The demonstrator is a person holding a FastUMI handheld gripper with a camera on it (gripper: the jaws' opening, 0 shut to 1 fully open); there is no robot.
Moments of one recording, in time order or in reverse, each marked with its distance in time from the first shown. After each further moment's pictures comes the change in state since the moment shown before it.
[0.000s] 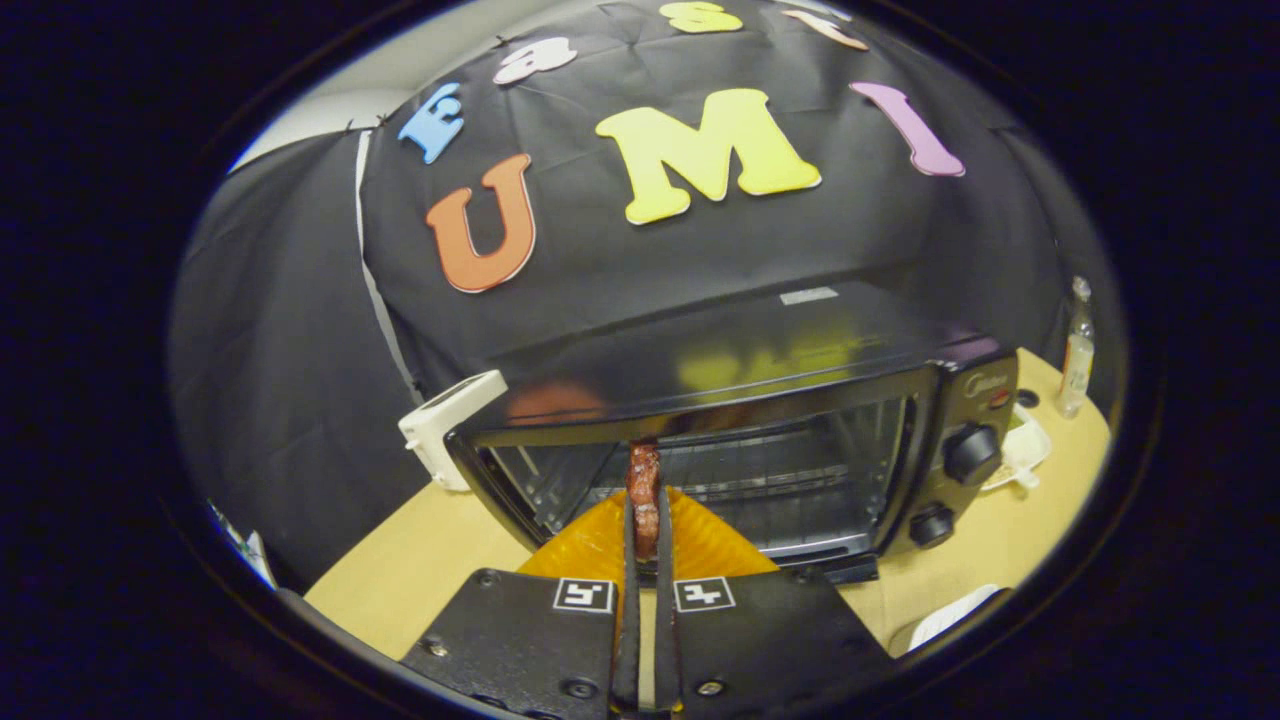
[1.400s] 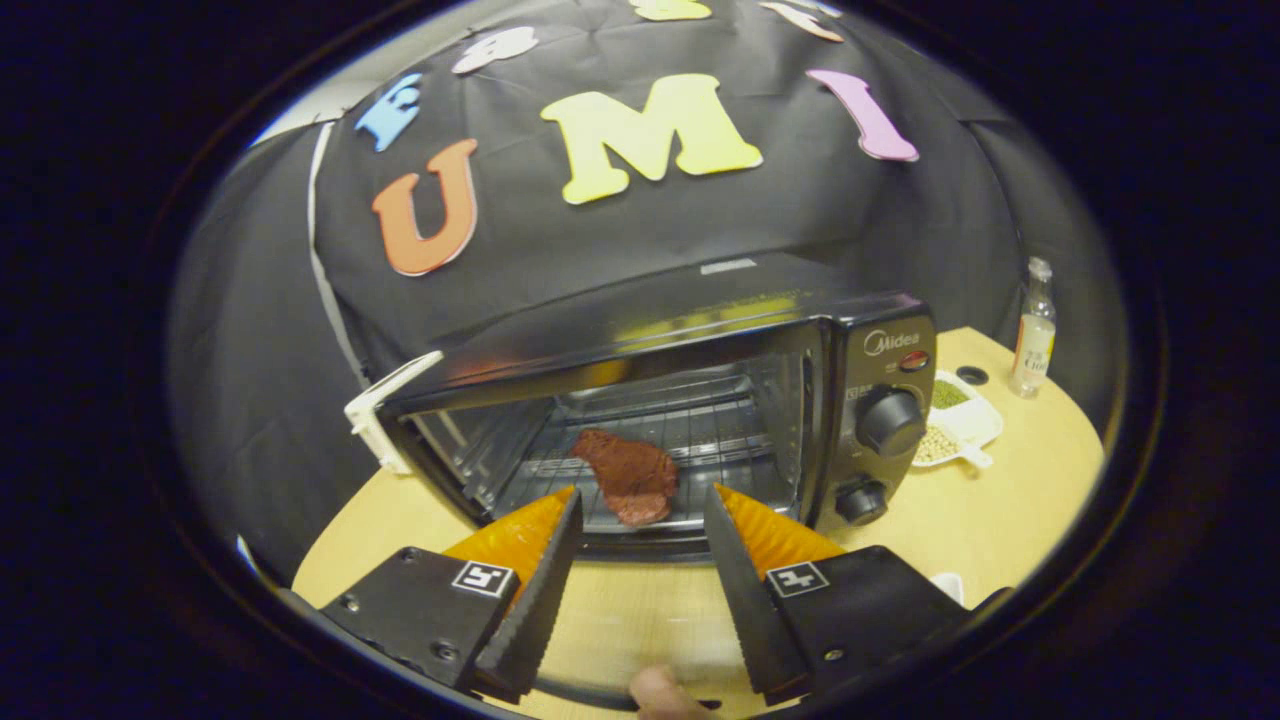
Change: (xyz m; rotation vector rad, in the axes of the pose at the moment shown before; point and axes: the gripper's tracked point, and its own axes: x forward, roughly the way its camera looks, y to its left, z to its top) arm -0.052 -0.039 -0.014 -0.055 0.040 -0.163
